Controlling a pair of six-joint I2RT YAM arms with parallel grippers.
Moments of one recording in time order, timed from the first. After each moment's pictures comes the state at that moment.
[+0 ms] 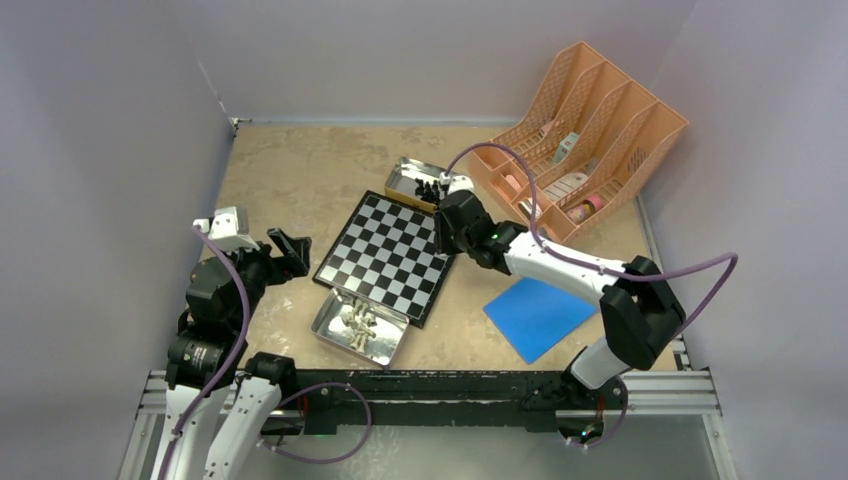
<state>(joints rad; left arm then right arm) -0.19 0.41 0.79 -0.61 -0.08 -0.39 0.77 1.57 1.05 -0.24 0.22 0.47</state>
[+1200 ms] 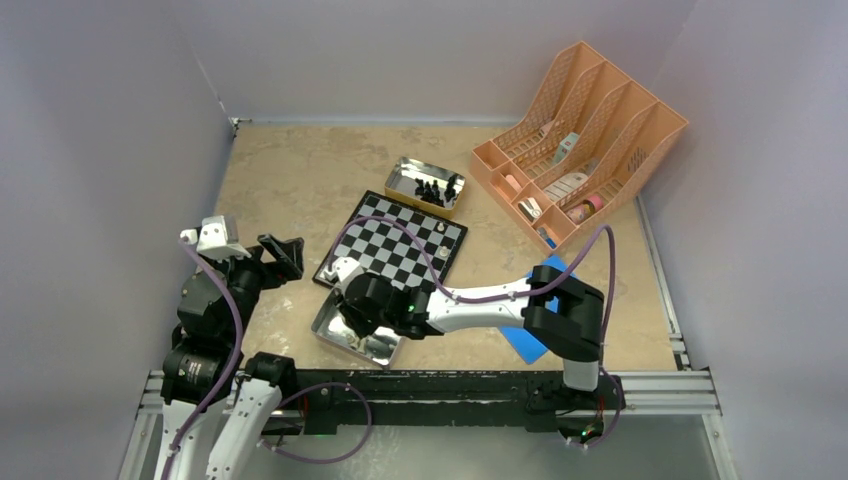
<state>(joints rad) -0.19 0.34 0.79 -0.61 -0.12 -0.39 1.29 1.87 1.21 -0.06 0.14 0.39</state>
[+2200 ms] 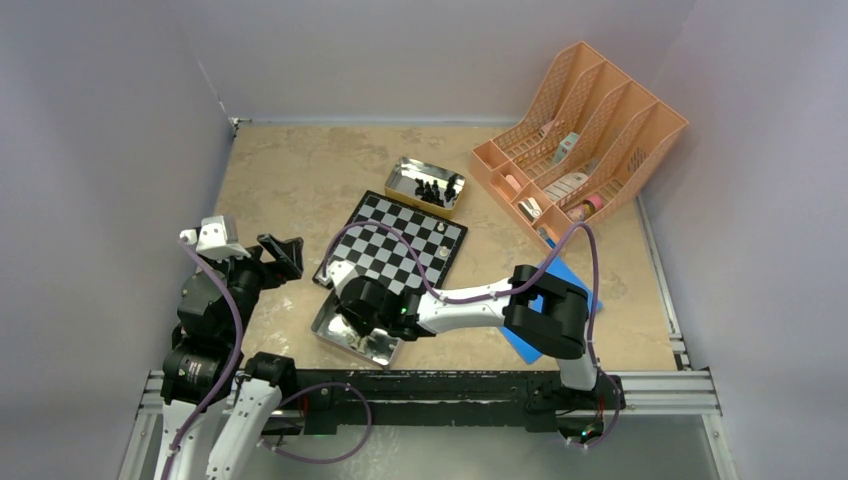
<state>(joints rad) -0.19 0.34 0.79 -0.61 -0.13 -0.39 1.29 1.97 1.25 -0.01 0.16 0.32</state>
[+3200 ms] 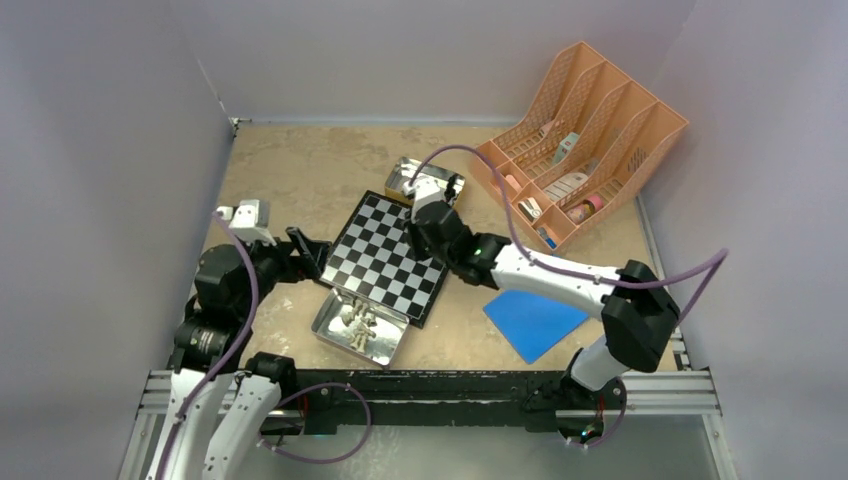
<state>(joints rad) -0.19 0.46 0.79 -0.58 0.10 -0.38 0.99 1.58 1.11 -0.10 0.27 0.34</state>
